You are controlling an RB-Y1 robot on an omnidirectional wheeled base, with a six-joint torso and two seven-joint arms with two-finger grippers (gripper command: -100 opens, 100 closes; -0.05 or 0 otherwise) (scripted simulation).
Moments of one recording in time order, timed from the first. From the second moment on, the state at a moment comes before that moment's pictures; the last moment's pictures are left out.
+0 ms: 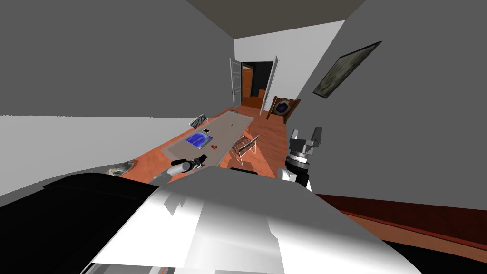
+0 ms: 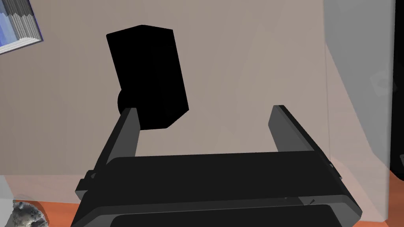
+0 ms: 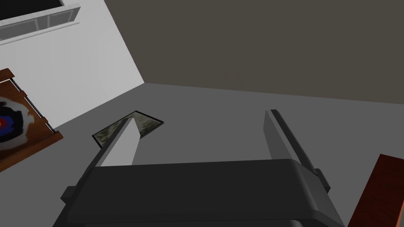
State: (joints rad) left arm 0.34 0.82 -0.18 -1.13 1.22 0.36 0.43; right arm 0.47 -0.01 0.02 -2.23 0.01 -0.55 -0.16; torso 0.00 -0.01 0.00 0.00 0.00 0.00
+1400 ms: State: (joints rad) left arm 0.32 0.86 -0.23 -0.80 1.49 0.51 0.46; right arm 0.47 -0.01 0.02 -2.23 0.01 -0.55 -0.16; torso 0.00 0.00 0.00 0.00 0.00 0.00
